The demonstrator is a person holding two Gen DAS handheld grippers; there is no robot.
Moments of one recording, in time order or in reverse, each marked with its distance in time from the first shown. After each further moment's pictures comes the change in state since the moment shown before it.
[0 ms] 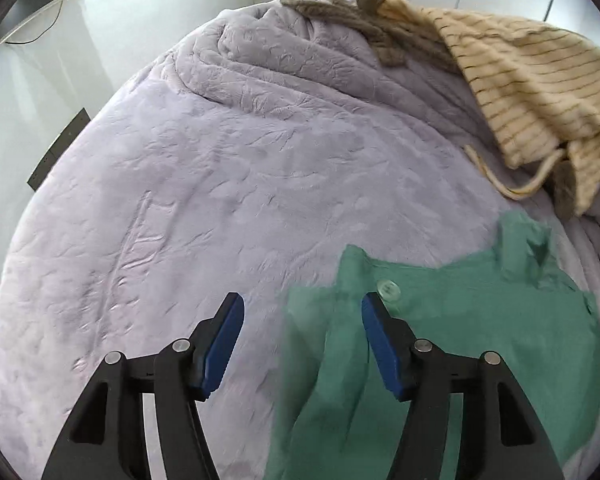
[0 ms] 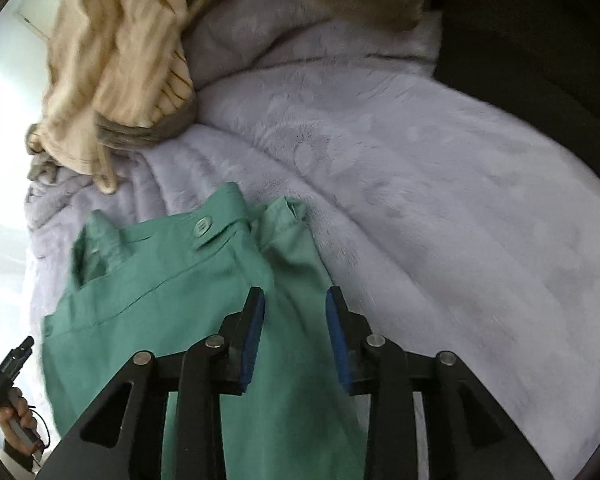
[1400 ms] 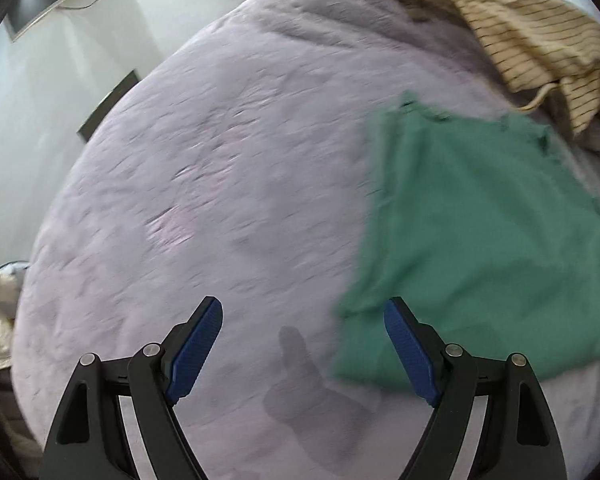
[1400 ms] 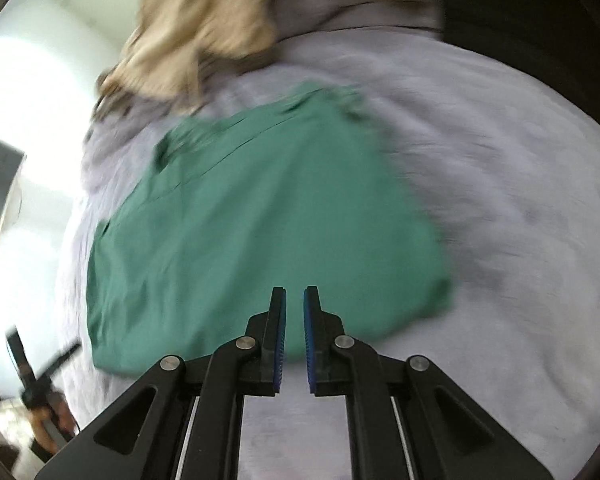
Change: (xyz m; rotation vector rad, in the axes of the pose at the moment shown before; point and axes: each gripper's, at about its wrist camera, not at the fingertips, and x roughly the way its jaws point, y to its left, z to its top) left arm -0.060 0.017 -0.142 -0.018 0.055 0.120; right arm -0.061 0.046 -0.127 -0.107 0.054 0.107
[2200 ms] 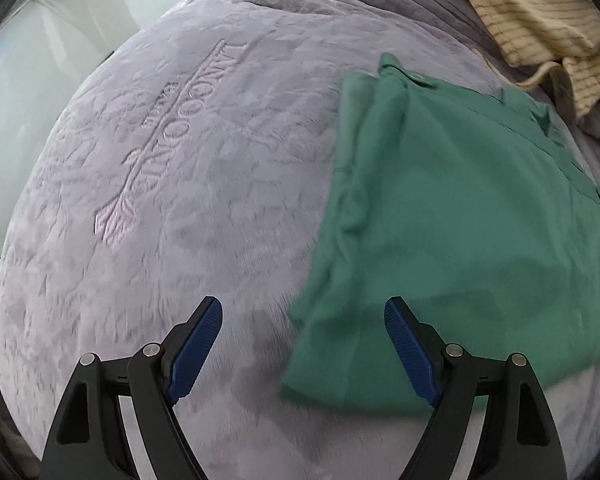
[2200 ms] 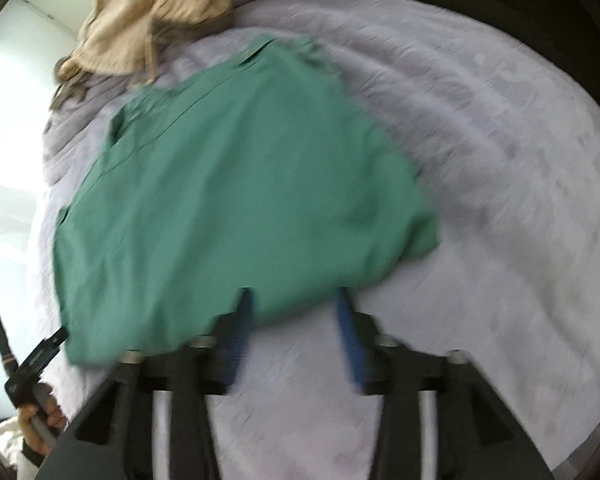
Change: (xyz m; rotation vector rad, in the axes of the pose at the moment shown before) left arm 0.032 -0.011 0.001 0.007 0.123 -0.033; right arm -0.003 -0.019 -0.046 0.112 0.088 -0.105
